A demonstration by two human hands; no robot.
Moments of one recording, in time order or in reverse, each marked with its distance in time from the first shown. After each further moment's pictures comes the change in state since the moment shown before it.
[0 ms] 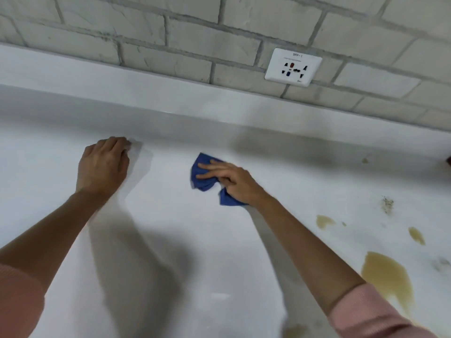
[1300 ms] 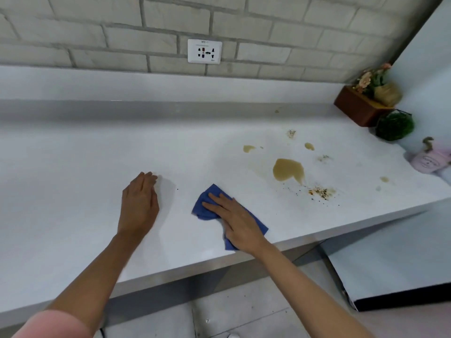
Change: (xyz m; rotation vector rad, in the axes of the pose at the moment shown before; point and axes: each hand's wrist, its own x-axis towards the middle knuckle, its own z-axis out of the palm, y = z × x) left_hand -0.213 0.134 -0.056 -0.364 -0.063 0.181; right_hand -0.301 -0.112 0.093 -0.185 0.248 0.240
